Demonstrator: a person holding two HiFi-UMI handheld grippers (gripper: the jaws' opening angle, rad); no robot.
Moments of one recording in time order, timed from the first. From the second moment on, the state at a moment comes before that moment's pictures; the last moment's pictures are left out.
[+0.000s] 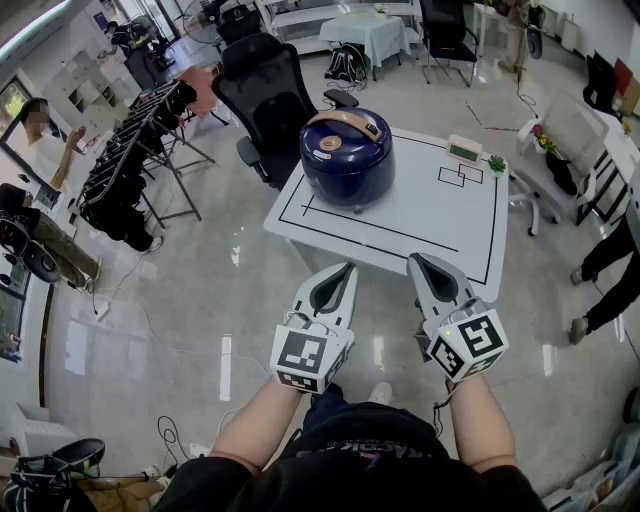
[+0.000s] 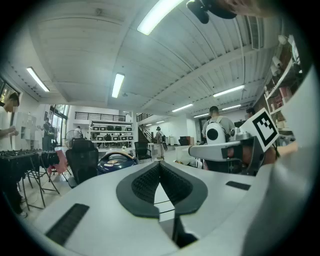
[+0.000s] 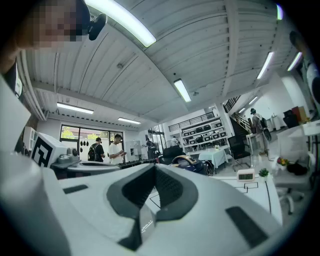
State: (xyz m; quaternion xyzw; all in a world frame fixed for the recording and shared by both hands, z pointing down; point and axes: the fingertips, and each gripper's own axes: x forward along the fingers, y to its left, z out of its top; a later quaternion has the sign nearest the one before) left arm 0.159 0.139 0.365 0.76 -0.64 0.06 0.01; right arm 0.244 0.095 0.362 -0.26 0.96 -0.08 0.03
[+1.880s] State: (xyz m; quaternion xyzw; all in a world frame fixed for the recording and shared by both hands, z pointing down) left arm -0.083 0.058 0.333 0.82 -0.56 0.06 -0.06; right arm 0.051 0.032 0.312 -0.41 0.91 -0.05 0.08
